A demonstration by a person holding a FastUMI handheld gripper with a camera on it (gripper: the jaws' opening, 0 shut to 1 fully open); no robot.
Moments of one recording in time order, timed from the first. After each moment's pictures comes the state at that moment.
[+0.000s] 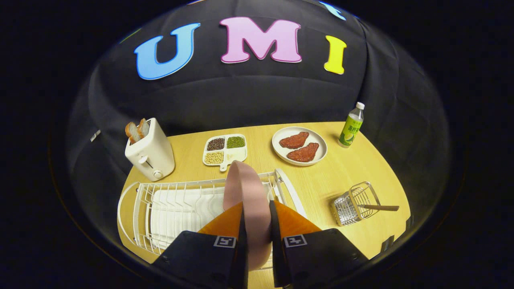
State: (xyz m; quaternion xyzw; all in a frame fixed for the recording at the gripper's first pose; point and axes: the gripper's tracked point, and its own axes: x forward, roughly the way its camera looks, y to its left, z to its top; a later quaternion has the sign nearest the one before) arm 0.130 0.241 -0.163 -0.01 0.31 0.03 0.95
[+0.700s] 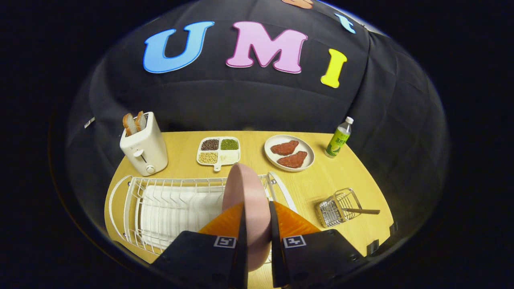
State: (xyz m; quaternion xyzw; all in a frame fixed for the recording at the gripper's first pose) arm 0.114 0.232 -0.150 -0.03 0.31 -0.02 0.95
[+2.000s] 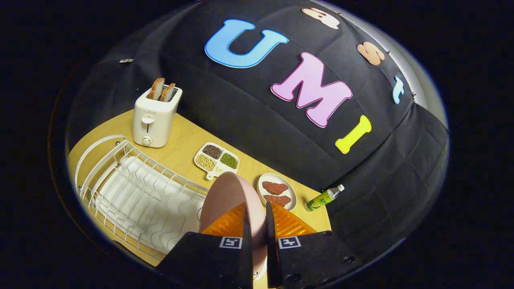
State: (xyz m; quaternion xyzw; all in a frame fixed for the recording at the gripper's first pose) arm 0.137 0.264 -0.115 -0.29 0.19 0.04 0.94
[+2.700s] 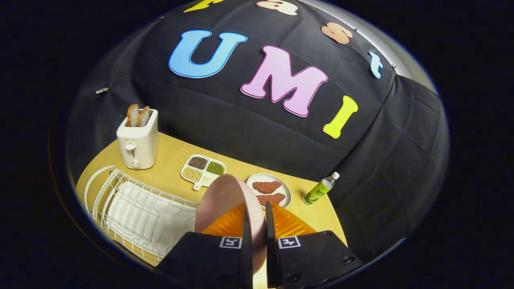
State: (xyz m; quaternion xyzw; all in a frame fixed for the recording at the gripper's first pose) arm 0.141 0.207 -0.082 -0.17 0.20 0.03 0.96
